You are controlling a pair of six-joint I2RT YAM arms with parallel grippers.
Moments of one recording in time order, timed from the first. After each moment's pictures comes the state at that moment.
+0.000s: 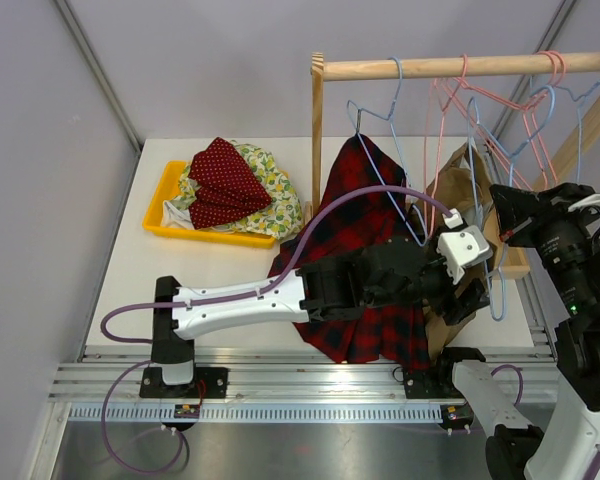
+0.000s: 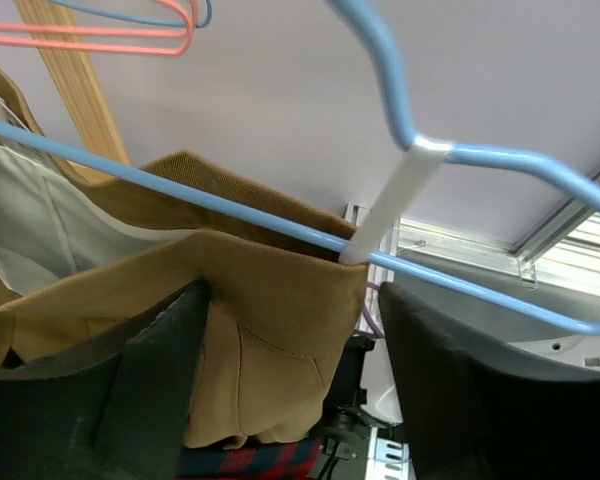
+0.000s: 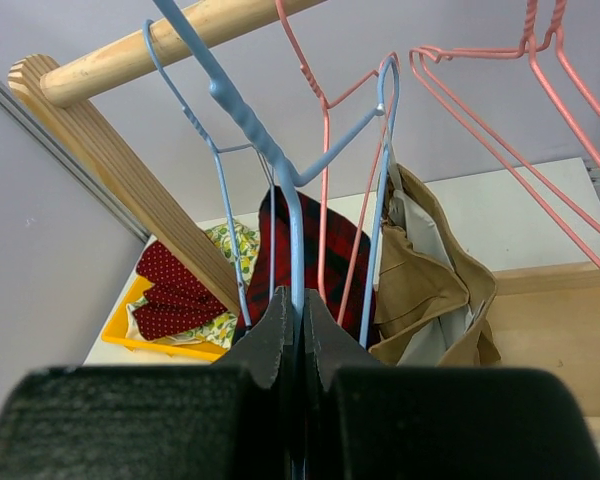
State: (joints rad) left arm -1.44 1.81 1.90 -0.20 -0.06 -0.14; right arm -0.02 0.82 1.79 -0.93 -0.19 0.39
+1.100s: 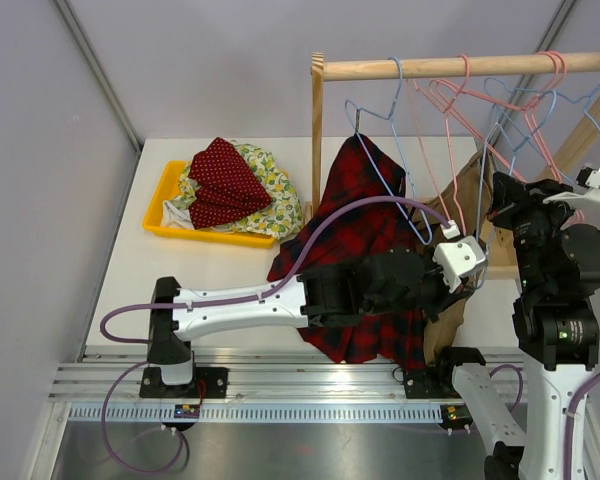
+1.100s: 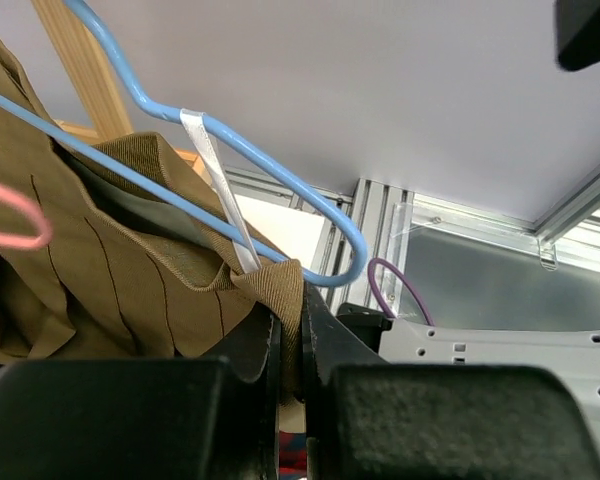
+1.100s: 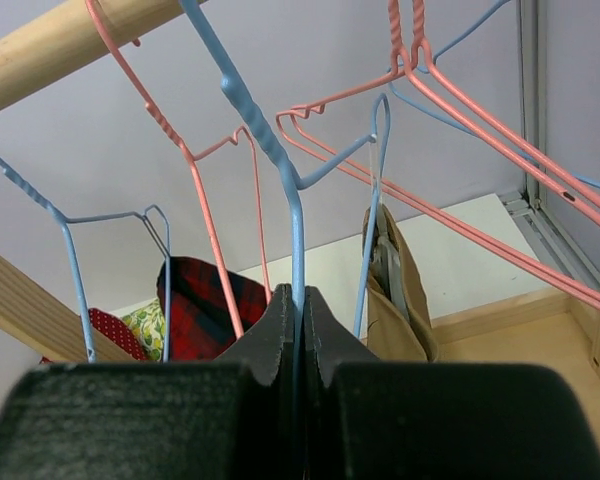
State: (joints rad) left arm -1.46 1.80 1.83 -0.19 -0.09 -0.13; right arm -0.01 0.69 1.30 -0.48 0.07 0.38
